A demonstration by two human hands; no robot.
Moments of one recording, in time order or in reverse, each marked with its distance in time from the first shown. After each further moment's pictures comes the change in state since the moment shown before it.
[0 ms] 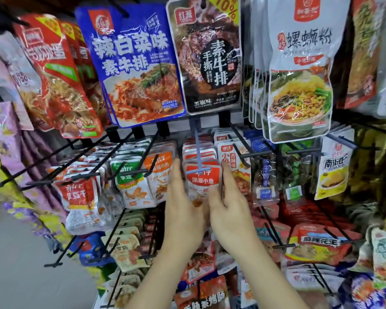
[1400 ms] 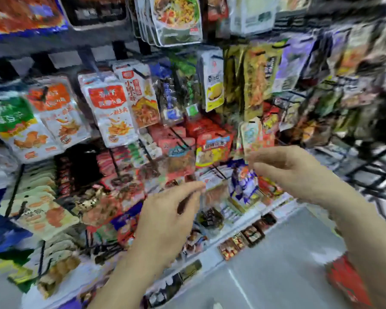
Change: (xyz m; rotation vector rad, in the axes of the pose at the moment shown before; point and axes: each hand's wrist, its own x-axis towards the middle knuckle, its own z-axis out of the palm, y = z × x) left_hand -0.157 0.043 -0.019 -0.047 -0.567 0.262; right_hand -0.182 0.002 -0.187 -0.560 0.035 0.325
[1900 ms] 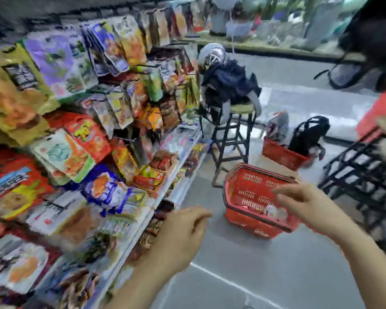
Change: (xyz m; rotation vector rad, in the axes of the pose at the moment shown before) left_hand -0.052 0.167 0.298 -0.179 -0.826 0.299; right_hand -0.325 0.231 -0.144 0.035 0.492 0.694
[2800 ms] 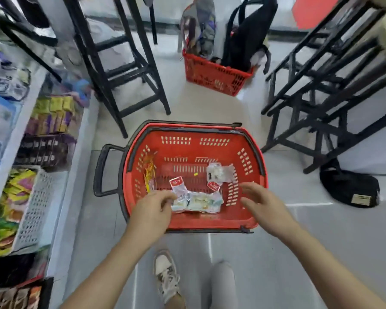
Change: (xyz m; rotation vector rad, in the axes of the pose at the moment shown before) left_hand 0.426 -0.200 0.452 0.025 -0.469 -0.250; right_hand 0.311 0.472 0.075 0.180 0.067 0.680
